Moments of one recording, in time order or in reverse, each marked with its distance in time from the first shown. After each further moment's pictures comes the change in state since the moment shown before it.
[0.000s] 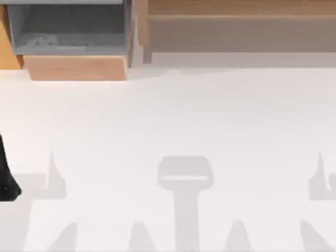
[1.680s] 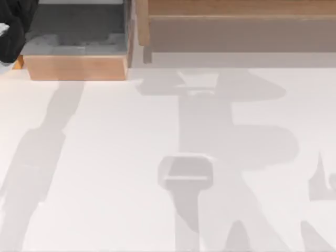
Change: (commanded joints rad) left arm -0.167 1.855 1.211 0.638 -0.129 -0.005; right arm 0.000 0.000 0.000 0.000 0.000 0.000
